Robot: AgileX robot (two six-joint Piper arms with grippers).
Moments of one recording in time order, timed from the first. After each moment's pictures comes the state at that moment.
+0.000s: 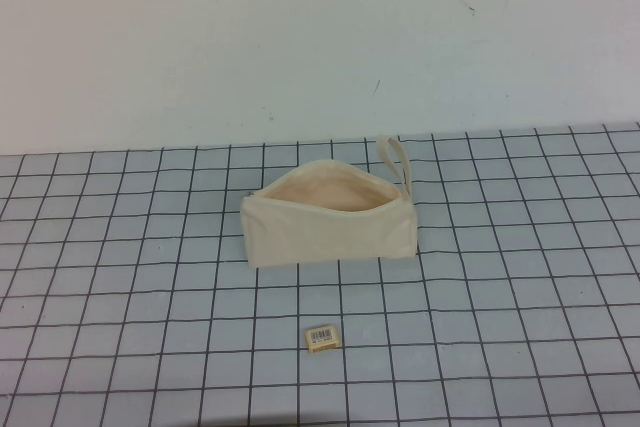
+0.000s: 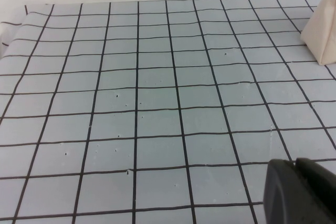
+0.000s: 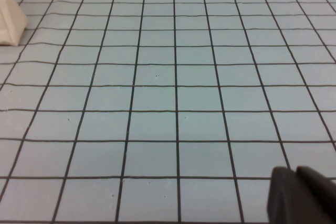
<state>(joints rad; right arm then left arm) 0.04 -0.01 0.02 -0.03 0.44 0.03 -0.01 -0.01 0.02 -0.12 0.37 0.07</state>
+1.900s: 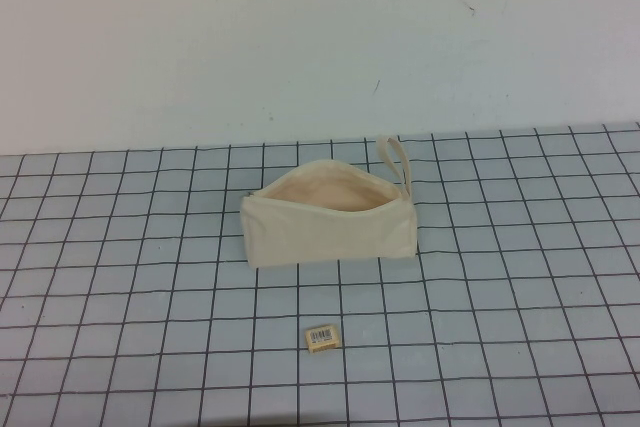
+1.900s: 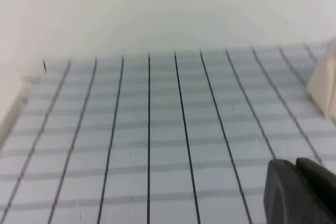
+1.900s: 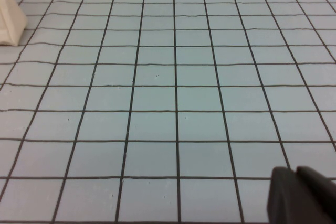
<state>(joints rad) 0.04 -0.01 0.02 -0.03 0.44 0.03 -0.01 -0.01 0.03 -0.09 0.23 0.07</state>
